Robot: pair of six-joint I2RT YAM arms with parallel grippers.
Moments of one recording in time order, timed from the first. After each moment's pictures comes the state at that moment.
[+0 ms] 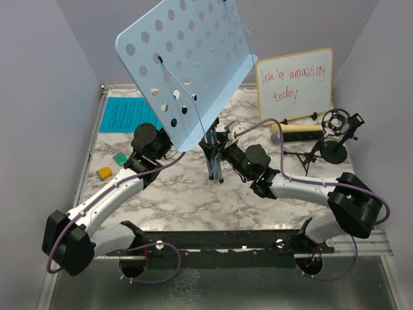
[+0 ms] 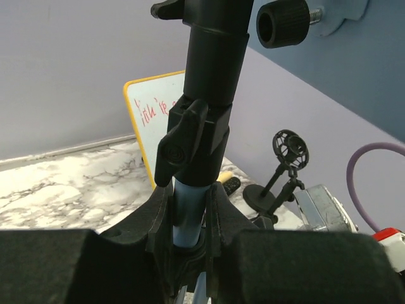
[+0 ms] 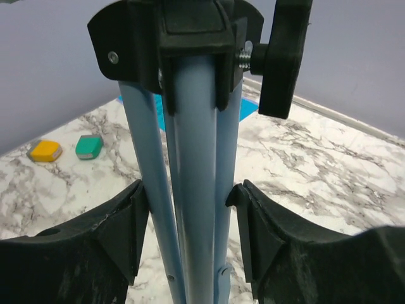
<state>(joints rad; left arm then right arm) -0.59 1.14 0.86 0.58 0.16 -0.41 0.92 1.47 0.73 0.88 0.15 0.00</state>
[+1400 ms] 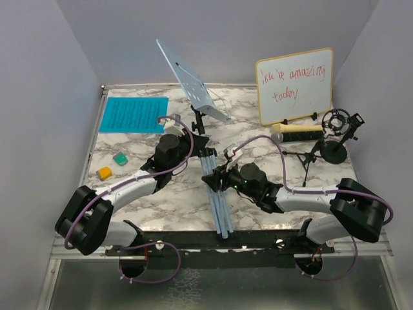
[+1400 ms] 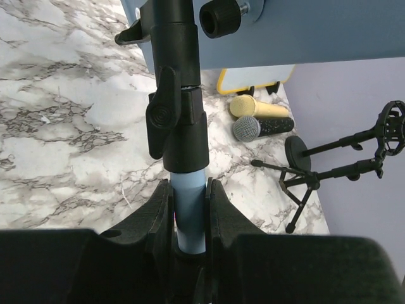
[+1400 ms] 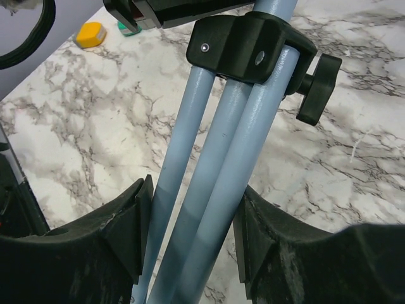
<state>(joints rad) -0.60 1.29 0.63 0.48 -0.04 -0.78 1.00 1.39 0.51 0.67 0.08 0.32</state>
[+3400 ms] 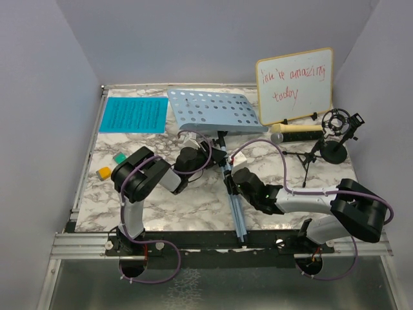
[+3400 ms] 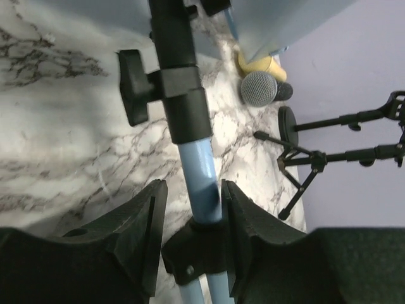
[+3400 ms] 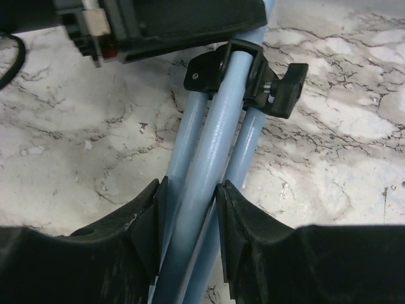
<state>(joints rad) -0.66 1.94 0.64 1.11 0.06 -1.04 1.01 1.38 0.50 0.31 0.46 0.27</state>
